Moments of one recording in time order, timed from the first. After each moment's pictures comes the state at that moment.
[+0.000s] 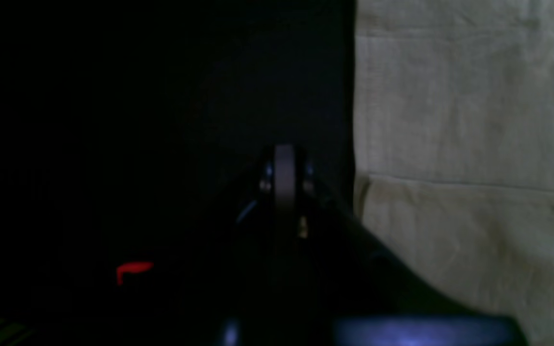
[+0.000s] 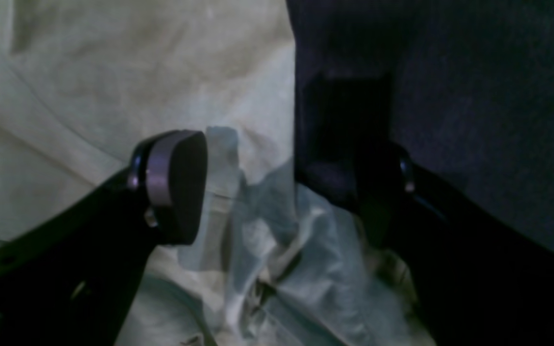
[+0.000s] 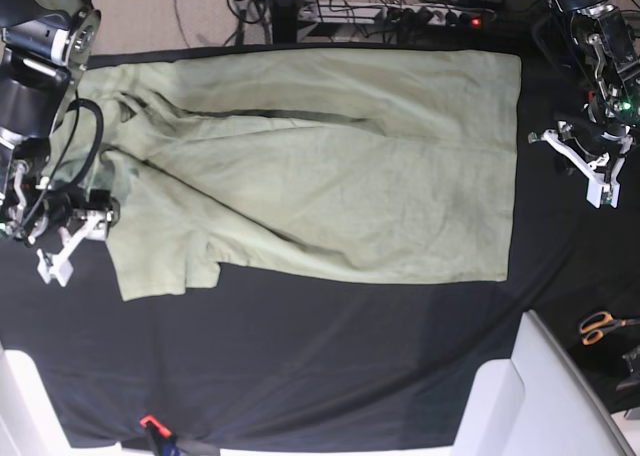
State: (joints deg) left arm 11.4 -17.7 -34.1 82.1 -10.4 -29.9 39.8; right arm 15.9 11.6 25.2 58.2 7.9 28.7 -61.7
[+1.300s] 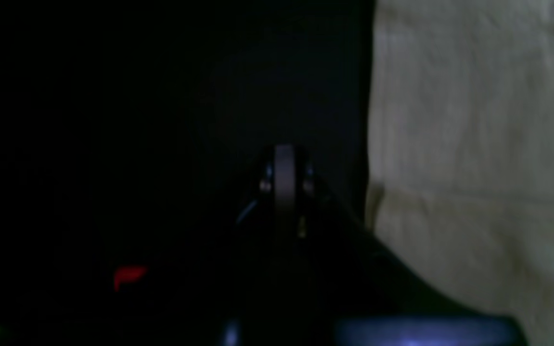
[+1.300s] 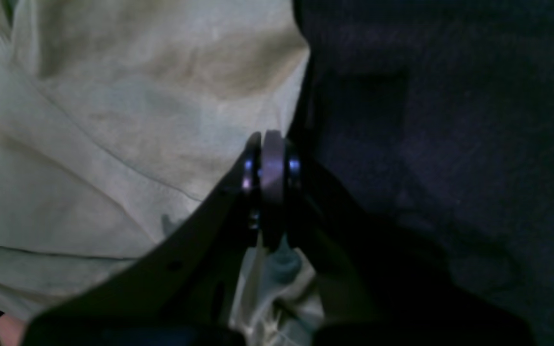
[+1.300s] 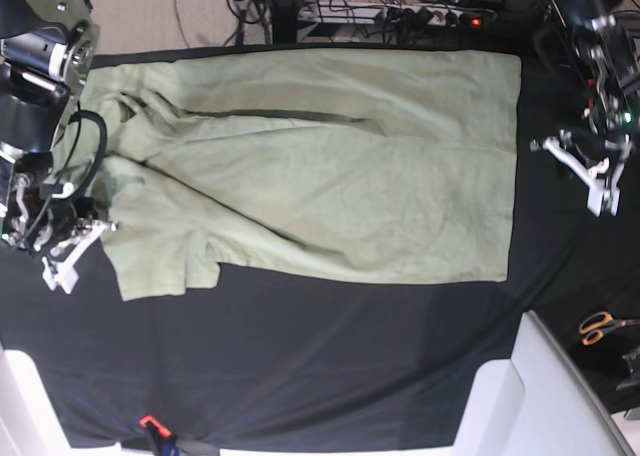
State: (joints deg) left arm 6.3 -19.3 -33.5 75.5 -8.2 -29.9 39.8; right arm 18.8 11.6 25.2 53.7 7.9 28.7 -61.4
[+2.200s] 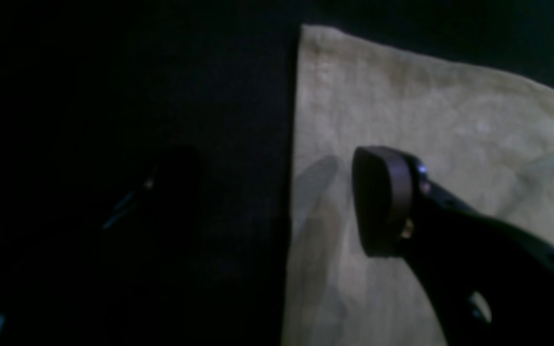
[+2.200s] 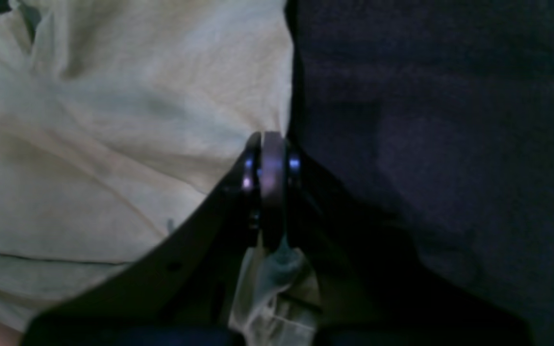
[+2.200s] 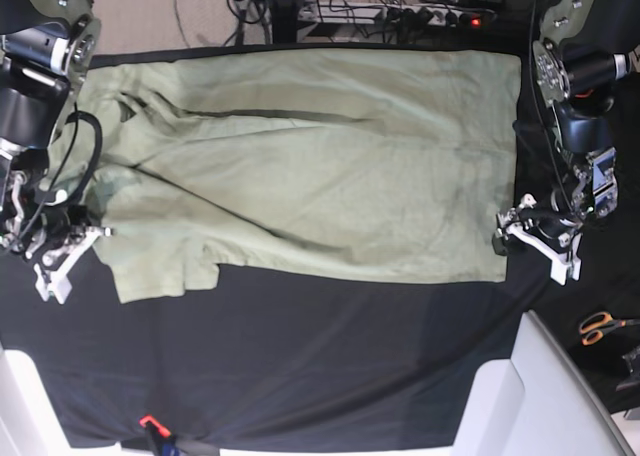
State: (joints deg) left arm -22.3 -22.5 -18.9 29.1 -8.9 -28.9 19.4; right arm 17.7 11.4 25.1 59.6 7.9 29.2 -61.6
